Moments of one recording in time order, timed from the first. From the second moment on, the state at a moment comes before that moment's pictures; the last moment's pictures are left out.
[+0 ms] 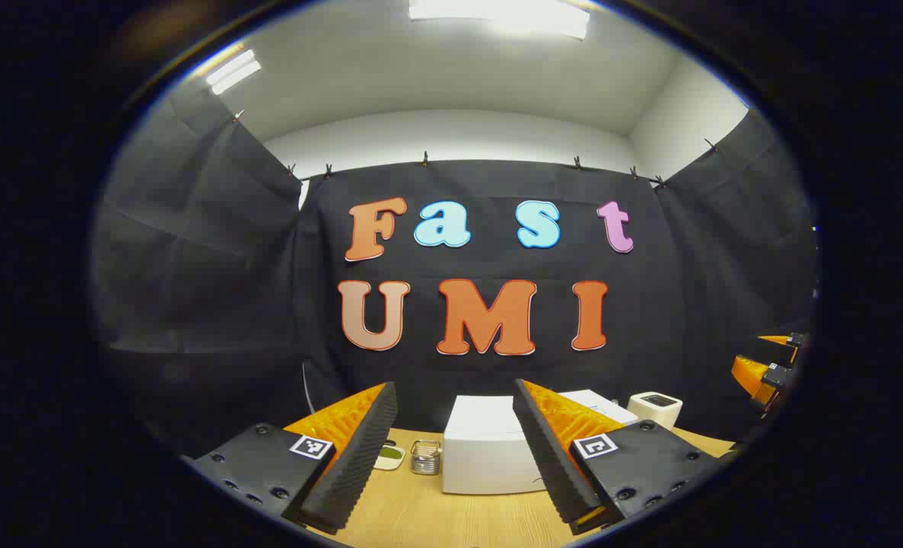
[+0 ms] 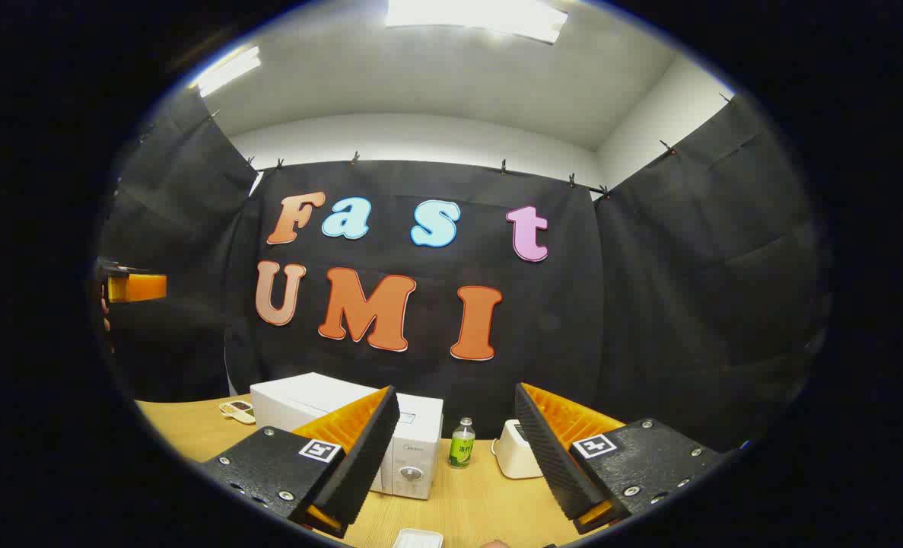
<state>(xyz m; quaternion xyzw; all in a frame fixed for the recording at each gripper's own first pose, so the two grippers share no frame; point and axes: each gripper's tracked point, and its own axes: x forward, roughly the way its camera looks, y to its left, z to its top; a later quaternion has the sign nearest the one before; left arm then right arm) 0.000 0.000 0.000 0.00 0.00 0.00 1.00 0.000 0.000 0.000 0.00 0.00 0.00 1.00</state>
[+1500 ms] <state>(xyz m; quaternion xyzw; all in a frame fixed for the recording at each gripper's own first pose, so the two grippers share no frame) 0.074 -0.053 -0.006 0.01 0.00 -0.06 1.00 0.034 -0.016 0.010 0.02 0.00 -0.02 1.00</state>
